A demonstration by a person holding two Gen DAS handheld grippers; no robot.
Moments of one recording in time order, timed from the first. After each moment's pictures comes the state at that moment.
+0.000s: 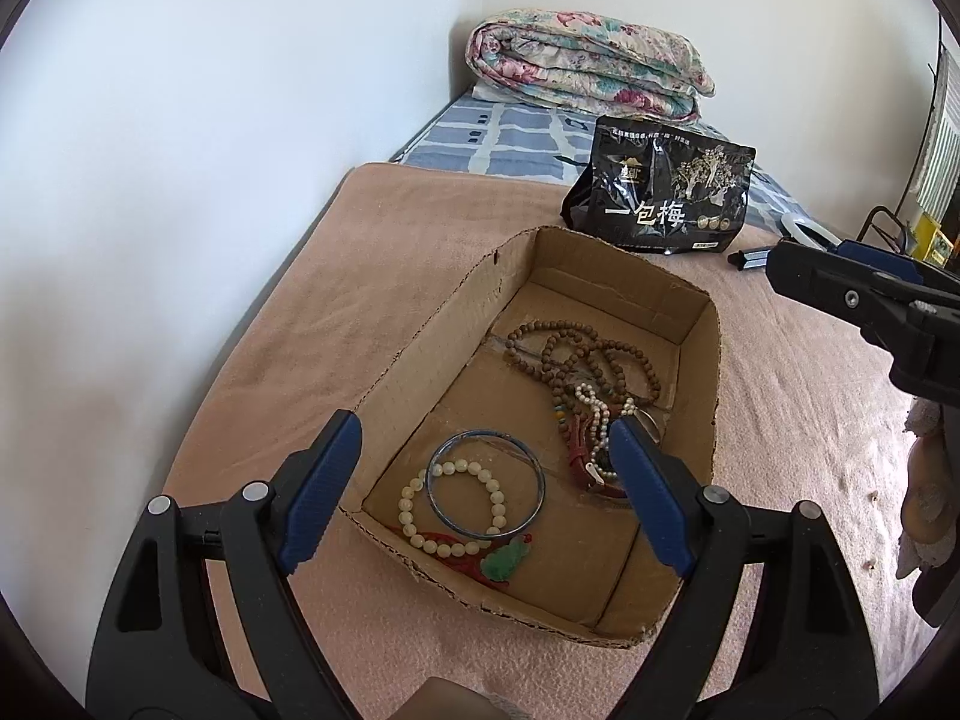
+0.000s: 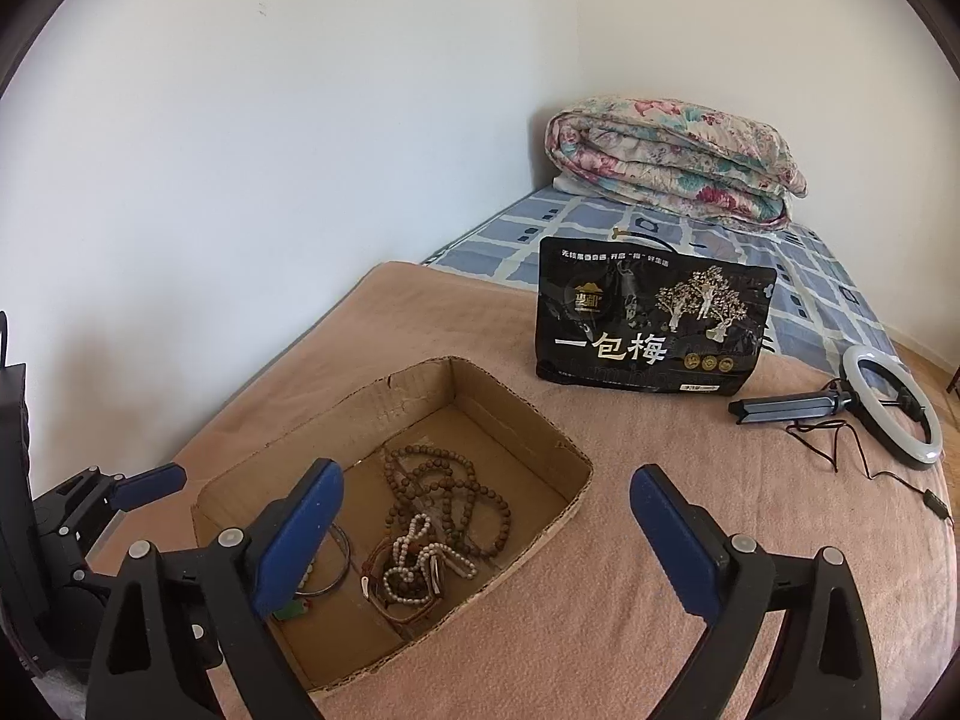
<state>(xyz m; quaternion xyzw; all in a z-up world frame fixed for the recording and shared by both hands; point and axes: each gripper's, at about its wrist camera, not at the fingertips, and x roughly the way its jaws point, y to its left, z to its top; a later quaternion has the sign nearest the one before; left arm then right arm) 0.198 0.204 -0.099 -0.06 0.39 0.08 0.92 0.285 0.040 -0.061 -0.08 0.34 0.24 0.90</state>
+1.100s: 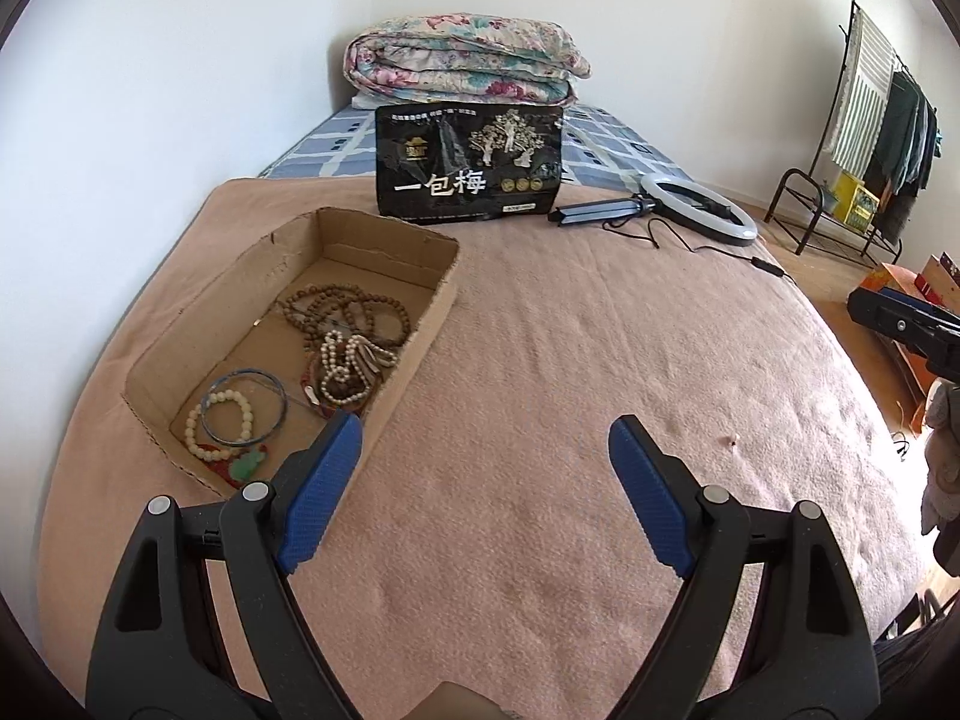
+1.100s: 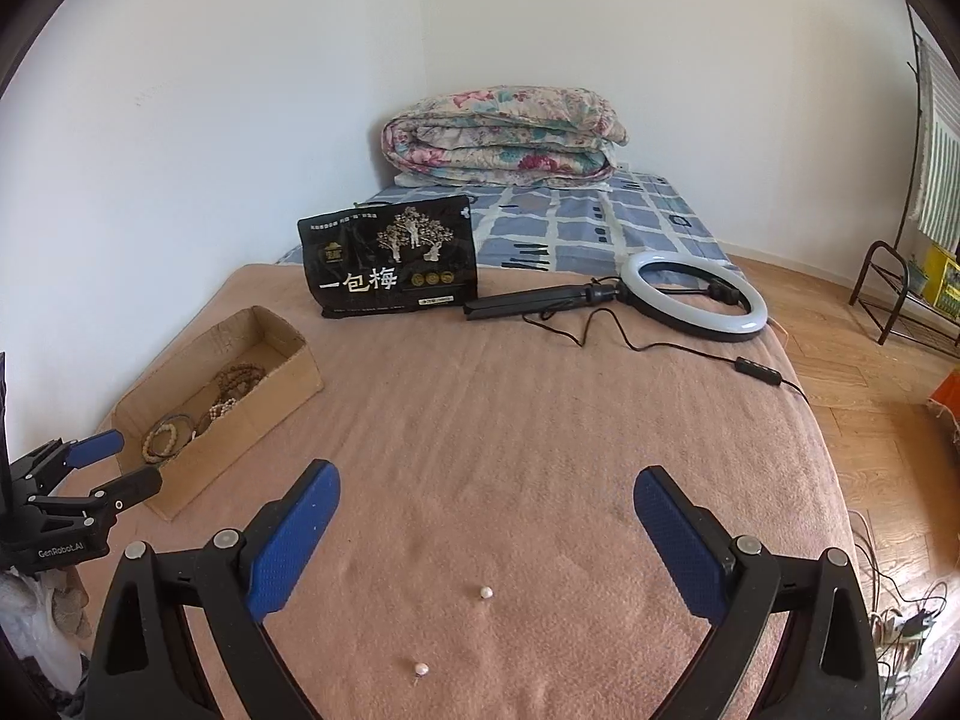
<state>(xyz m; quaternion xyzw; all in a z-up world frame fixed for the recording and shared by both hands) 0.152 0.047 -0.093 -0.04 0.38 -0.02 0.92 0.213 -0.223 -0.052 -0.03 0.35 0.12 0.93</state>
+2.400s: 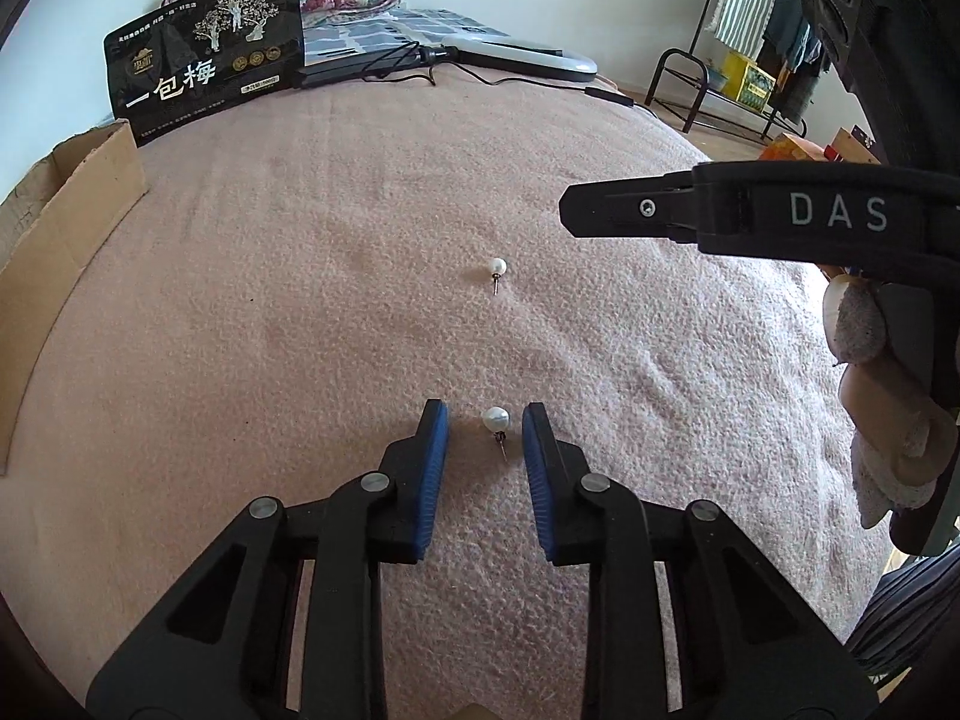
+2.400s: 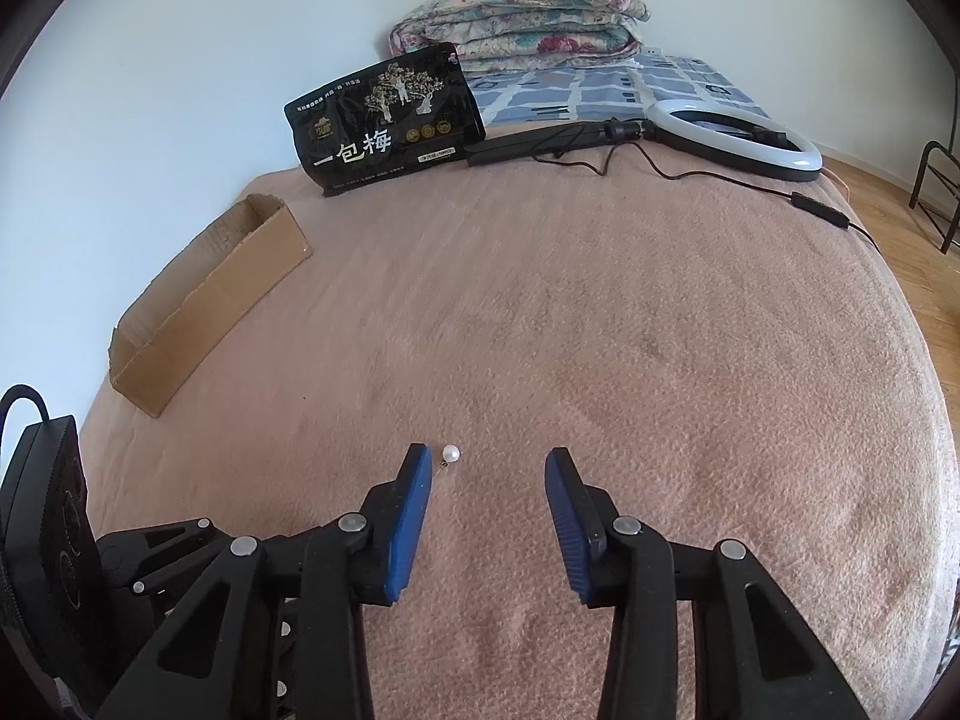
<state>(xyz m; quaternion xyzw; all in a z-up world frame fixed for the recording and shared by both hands) 0.149 -0.127 -0.196 0.01 0.45 -0.17 0.88 0.220 -0.257 -0.158 0.01 0.46 0.19 0.86</state>
